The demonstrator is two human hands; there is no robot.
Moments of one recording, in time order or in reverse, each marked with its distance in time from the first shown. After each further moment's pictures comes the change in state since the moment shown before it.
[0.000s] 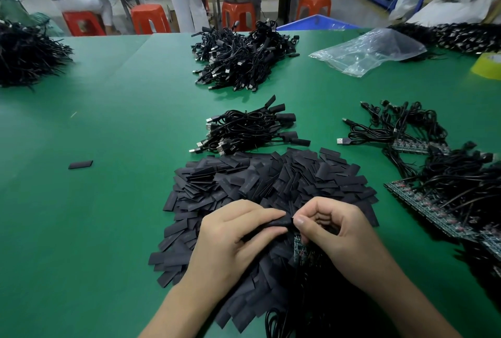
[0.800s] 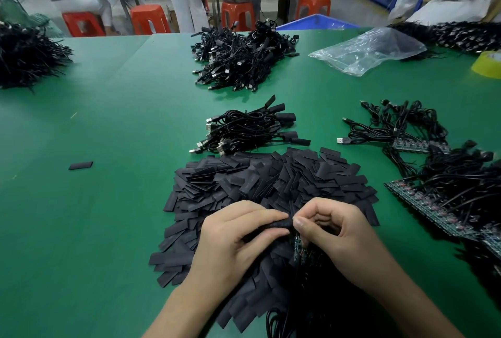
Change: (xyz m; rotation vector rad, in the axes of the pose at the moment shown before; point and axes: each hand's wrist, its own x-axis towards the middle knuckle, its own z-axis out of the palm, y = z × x) left_hand 0.001 0.003 0.001 -0.059 -0.003 -0.037; right_hand 0.000 -0.005 0.000 0.017 -0.024 0.009
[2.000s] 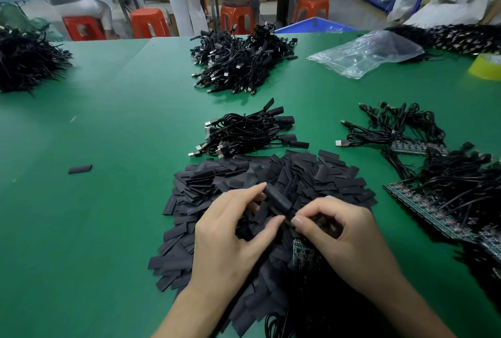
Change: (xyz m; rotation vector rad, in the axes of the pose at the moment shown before) left_hand 0.004 0.007 0.006 0.159 0.160 -0.137; right_hand -0.001 0.000 0.000 -0.289 0.198 -0.166
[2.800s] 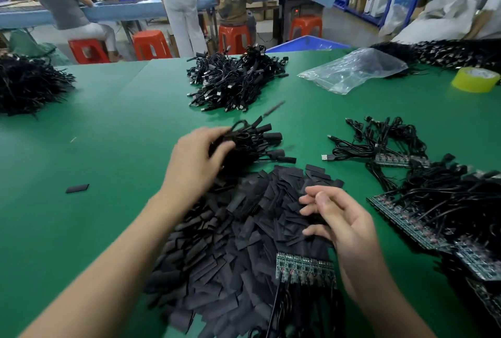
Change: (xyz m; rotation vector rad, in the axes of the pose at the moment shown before) left_hand 0.138 -0.029 -0.014 0.364 -0.186 -0.086; right_hand 0.010 0.007 -0.008 0.772 0.250 0.288
